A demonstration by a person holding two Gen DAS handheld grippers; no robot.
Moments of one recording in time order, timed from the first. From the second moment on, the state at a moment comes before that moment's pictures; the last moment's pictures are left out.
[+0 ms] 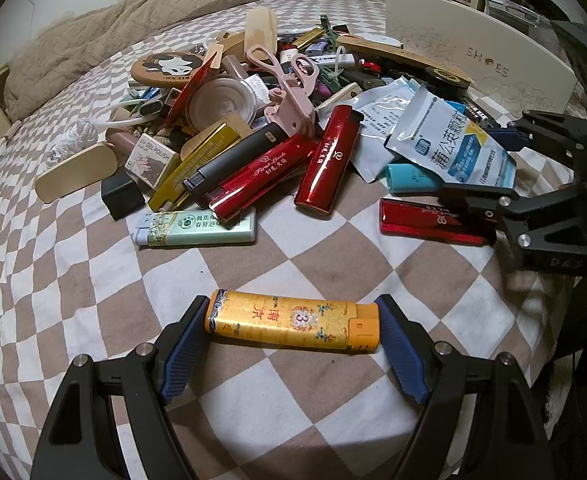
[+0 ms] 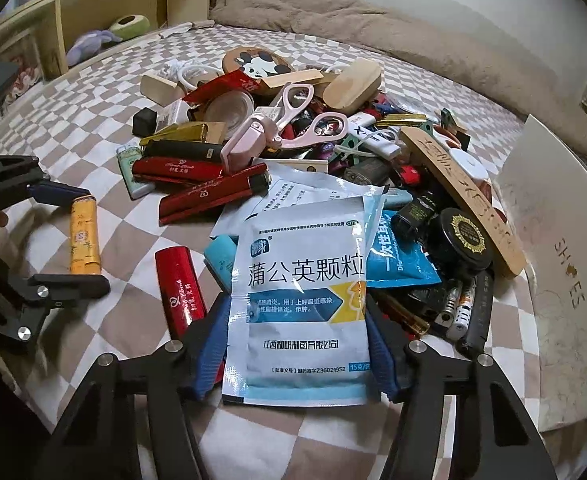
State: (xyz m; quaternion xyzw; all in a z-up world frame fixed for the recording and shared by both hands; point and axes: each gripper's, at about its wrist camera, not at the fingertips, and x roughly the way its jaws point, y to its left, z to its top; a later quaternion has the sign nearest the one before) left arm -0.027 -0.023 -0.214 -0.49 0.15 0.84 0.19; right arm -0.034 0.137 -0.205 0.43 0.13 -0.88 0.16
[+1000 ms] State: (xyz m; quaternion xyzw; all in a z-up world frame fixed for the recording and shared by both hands) left arm -0.018 -0.020 -0.204 -0.48 0.15 0.85 0.16; right arm -0.023 0.148 -0.192 0.42 0.12 -0.88 0.18
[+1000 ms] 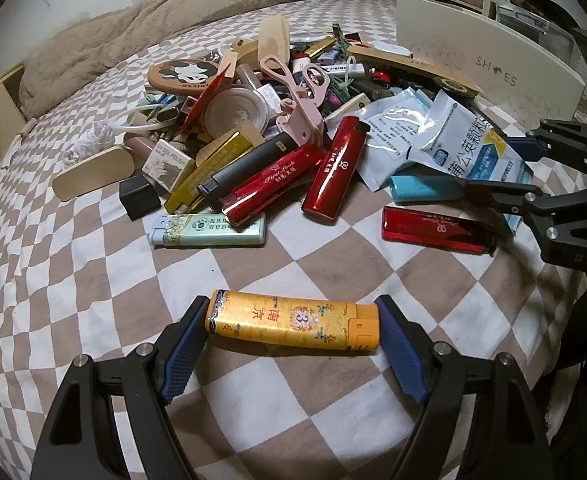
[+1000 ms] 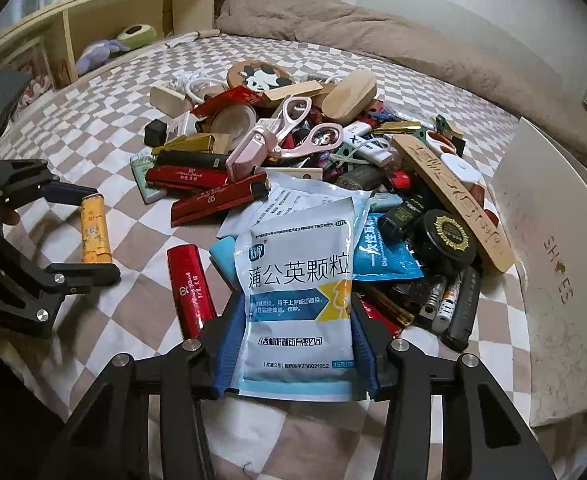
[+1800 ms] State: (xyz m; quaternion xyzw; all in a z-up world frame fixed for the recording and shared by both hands) left arm -0.004 -0.011 -0.152 -0.41 0.09 0.90 0.12; right arm -0.016 0.186 -0.127 0.33 0.08 -0.92 0.20
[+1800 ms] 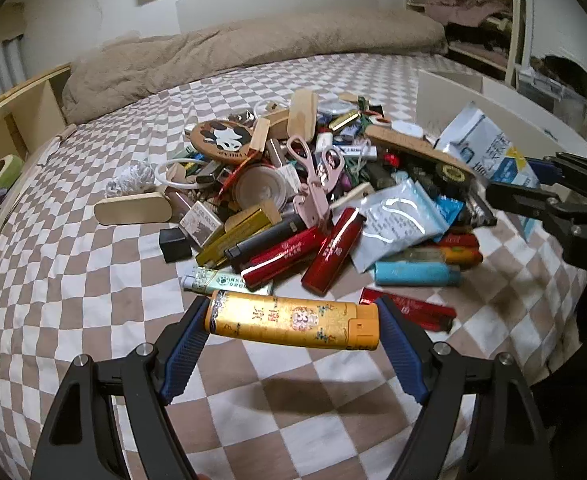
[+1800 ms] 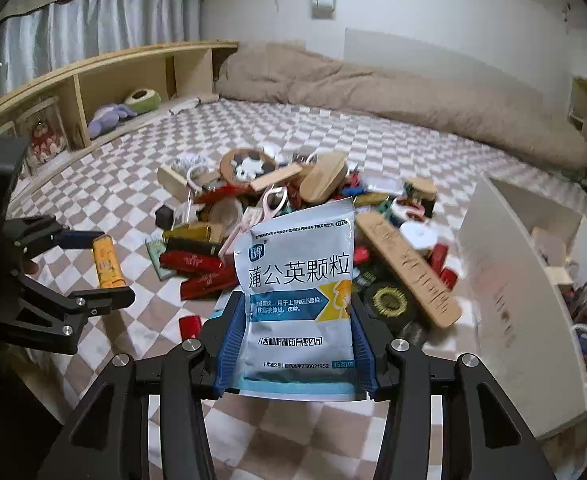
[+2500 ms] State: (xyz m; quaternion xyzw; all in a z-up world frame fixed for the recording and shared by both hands) left arm -0.004 0.012 -0.094 -0.33 0.09 0.94 0.09; right arm -0.008 0.229 -0.076 0.27 0.08 -0.94 0.19
